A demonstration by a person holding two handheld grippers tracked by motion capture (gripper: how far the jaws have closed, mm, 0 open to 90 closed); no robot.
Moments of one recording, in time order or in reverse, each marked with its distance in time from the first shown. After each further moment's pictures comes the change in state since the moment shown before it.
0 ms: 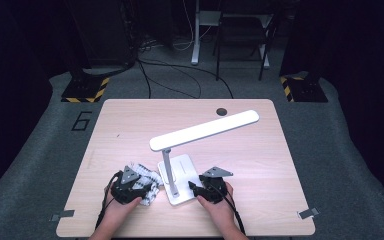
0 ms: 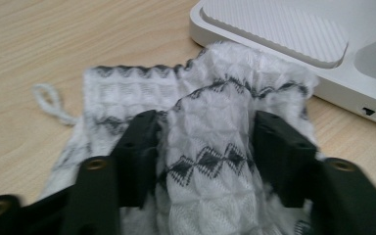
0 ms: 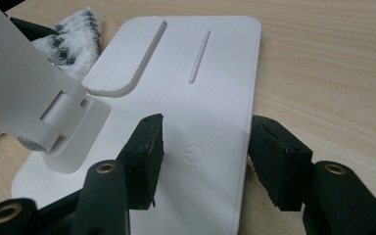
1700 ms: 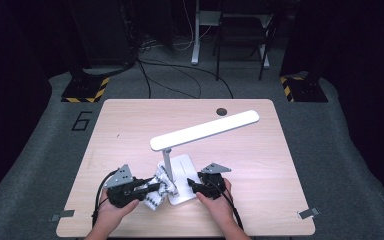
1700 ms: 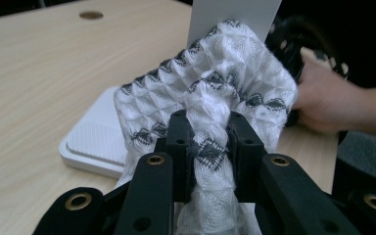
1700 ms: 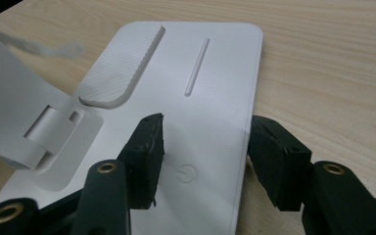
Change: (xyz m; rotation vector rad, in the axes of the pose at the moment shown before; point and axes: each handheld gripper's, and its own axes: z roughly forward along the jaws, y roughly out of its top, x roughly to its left) left arm -0.033 0.040 -0.056 -0.244 -0.378 0.083; right arm -0.005 0.008 0.009 0.020 0.016 -0.013
